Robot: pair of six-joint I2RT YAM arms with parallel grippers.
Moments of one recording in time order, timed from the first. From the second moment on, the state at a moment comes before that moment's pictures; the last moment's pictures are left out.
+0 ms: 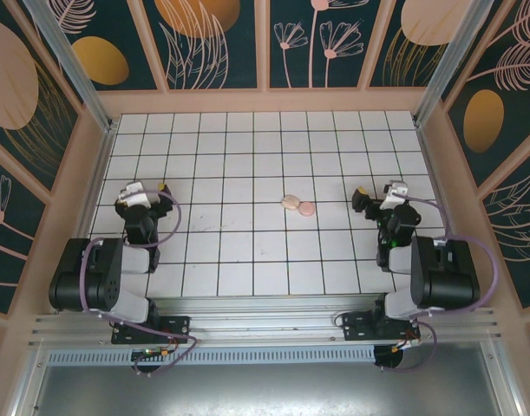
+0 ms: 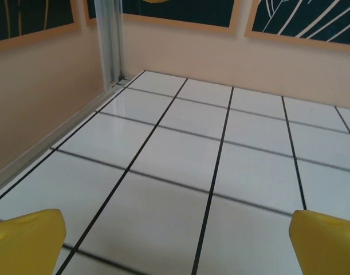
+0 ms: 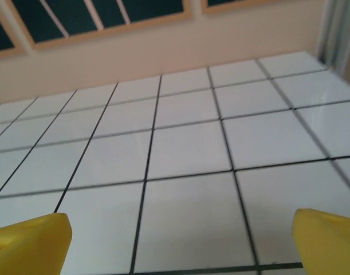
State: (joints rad) left arm 0.00 1.51 0.21 1.11 -0.25 -0.15; right arm -0.08 1.48 0.21 1.09 -0.18 0.12
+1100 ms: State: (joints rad) left arm 0.00 1.52 0.23 1.17 -0.12 -0.09; right arm -0.05 1.54 0.22 1.10 -0.09 0.12
